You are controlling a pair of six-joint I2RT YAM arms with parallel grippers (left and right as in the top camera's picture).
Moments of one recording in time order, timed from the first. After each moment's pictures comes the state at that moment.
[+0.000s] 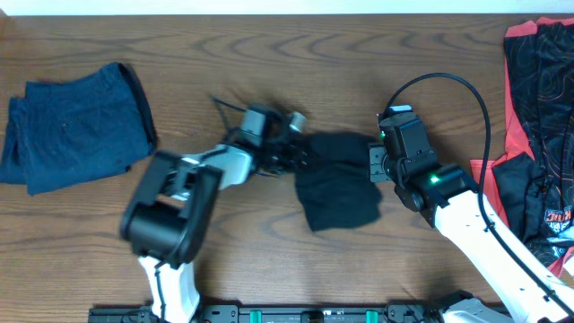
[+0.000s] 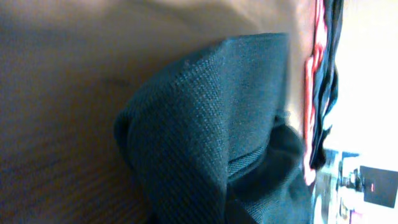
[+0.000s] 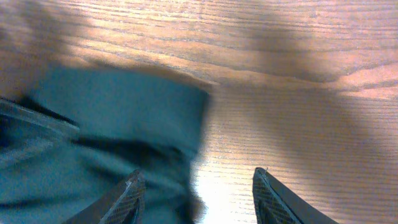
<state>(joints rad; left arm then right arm) -0.32 1.96 0.95 0.07 0.82 -0.54 0.42 1.31 0.88 -0.52 0.19 0.29</state>
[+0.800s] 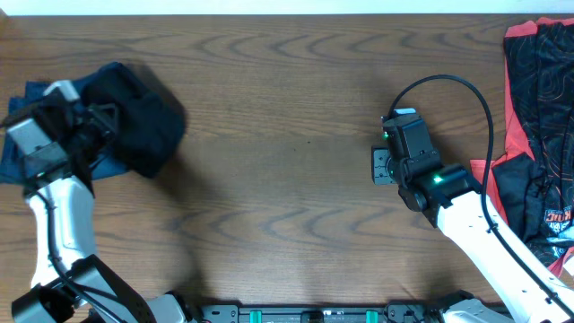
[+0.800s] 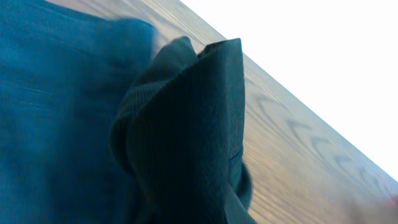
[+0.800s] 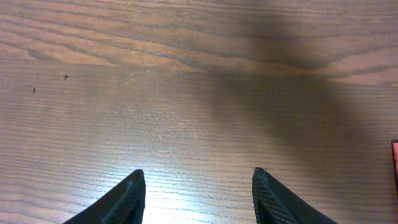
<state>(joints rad) 0.55 1.47 0.96 -0.14 0.57 -0.33 0.40 1.31 0.88 -0.56 0.20 0.29</state>
